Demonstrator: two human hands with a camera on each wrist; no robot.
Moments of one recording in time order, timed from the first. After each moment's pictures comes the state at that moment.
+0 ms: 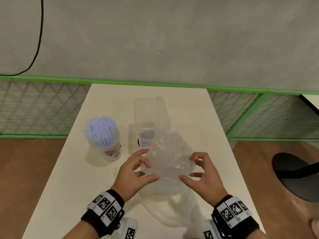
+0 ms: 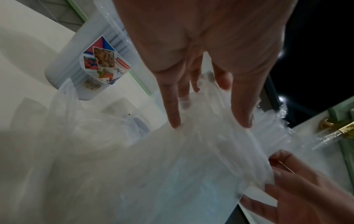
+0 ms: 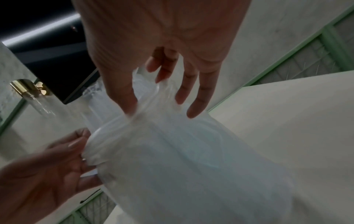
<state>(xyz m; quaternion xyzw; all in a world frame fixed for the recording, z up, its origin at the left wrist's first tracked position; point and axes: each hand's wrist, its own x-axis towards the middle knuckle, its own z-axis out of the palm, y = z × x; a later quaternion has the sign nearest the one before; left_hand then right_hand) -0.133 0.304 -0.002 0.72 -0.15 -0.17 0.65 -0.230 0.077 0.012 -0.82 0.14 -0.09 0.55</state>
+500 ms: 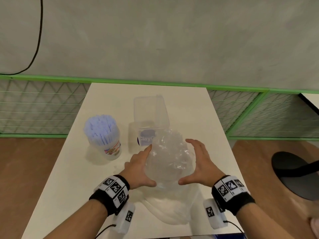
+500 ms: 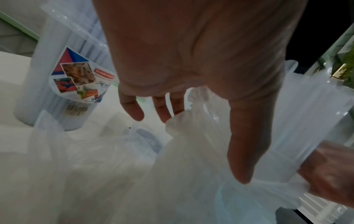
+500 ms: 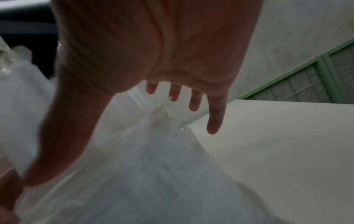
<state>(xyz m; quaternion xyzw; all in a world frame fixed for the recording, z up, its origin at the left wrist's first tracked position) -0.104 0.292 -0.019 0.86 -0.23 -0.30 0.34 -0.198 0.045 0.010 -0.91 0.08 0.06 0.40</state>
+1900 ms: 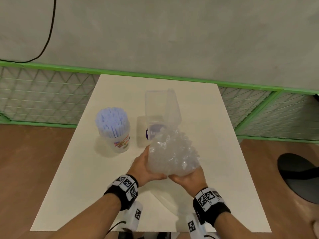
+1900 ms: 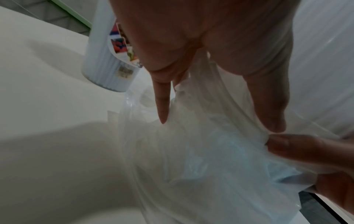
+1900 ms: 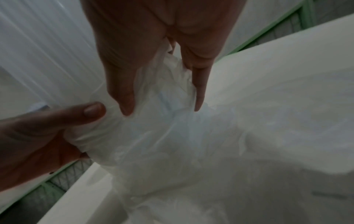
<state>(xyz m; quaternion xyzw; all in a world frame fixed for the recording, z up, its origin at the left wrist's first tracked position) -0.111 0.304 -0.052 0.79 -0.15 -0.24 0.55 -0.199 0.118 -0.059 -0.79 0.22 -0.06 0.57</state>
